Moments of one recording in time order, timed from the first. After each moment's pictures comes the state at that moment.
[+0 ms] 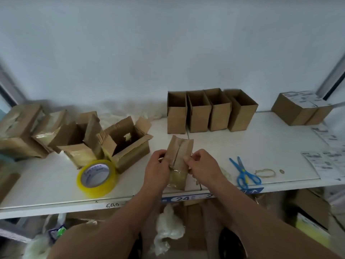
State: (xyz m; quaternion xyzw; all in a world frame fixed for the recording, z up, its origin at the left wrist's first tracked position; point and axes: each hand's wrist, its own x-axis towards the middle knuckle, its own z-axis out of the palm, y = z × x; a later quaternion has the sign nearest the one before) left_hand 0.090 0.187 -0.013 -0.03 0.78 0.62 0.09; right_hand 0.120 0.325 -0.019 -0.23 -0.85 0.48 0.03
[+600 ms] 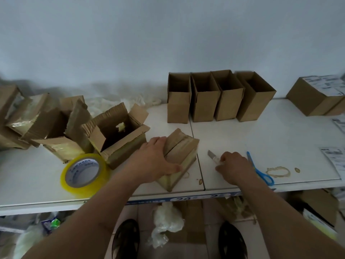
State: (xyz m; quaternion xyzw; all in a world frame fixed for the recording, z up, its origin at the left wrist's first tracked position) left_hand 0.037 0.171 0.004 0.21 0.94 0.17 0.19; right_hand 0.106 0.410 -0.063 -0.26 -0.95 0.10 -0.13
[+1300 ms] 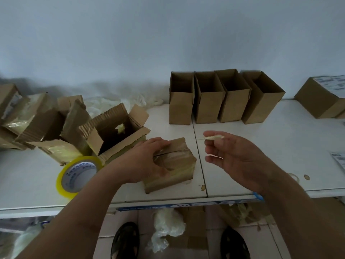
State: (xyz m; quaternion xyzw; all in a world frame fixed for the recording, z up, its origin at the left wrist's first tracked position) left_hand 0.010 0.149 0.007 0.27 0.91 0.21 0.25; right_hand 0.113 0.378 0.029 -0.14 -0.60 0.79 -0.06
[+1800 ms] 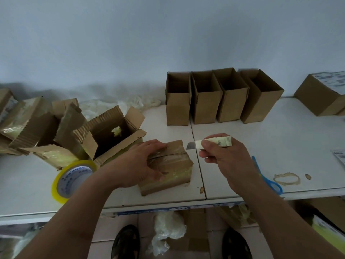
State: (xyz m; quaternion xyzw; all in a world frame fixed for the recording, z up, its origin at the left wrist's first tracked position) left_hand 0.004 0.143 0.001 0.28 0.90 0.22 0.26; right_hand 0.096 0.369 -0.003 -0.24 -0.68 0.69 0.09
